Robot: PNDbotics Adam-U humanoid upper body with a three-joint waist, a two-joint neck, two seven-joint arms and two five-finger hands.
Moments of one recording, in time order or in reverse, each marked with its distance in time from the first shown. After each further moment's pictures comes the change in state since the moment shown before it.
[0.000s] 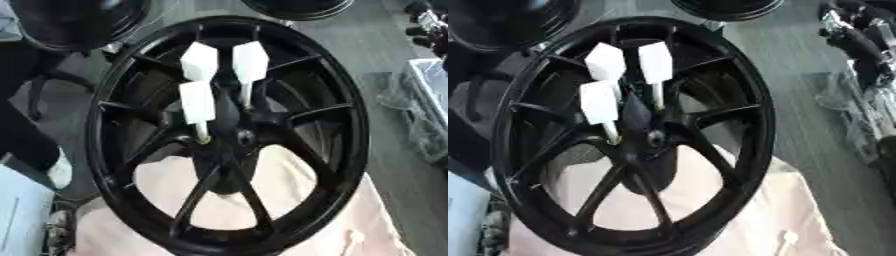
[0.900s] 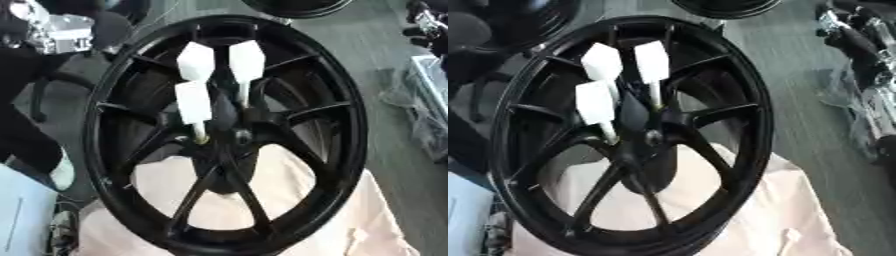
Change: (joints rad) left arm 0.003 0.132 -0.186 -0.229 0.033 0.165 -0.096; right arm -0.001 -0.008 0.007 0.000 0.003 0.006 0.011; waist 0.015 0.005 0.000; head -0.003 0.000
